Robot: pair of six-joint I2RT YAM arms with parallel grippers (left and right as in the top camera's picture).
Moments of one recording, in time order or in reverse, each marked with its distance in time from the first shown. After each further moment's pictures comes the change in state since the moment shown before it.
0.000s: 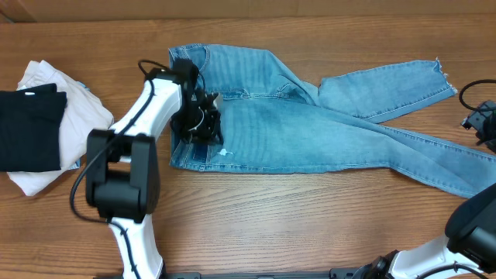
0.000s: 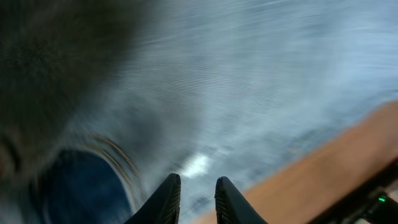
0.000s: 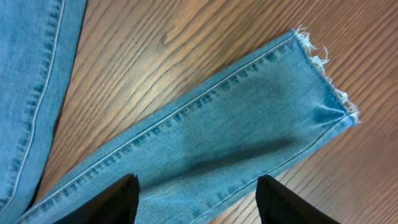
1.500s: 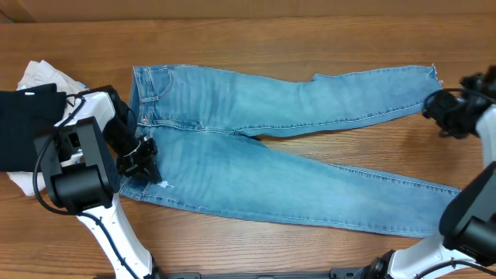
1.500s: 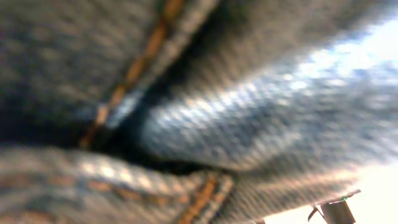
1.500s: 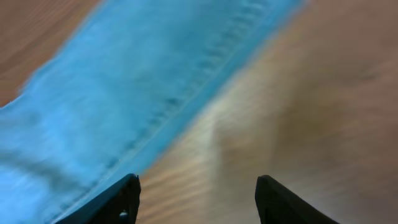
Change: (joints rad) left arm 0.419 0.099 -0.085 -0.285 -0.190 -0.098; right arm 0.153 0.014 -0.220 0.396 -0.334 -0.137
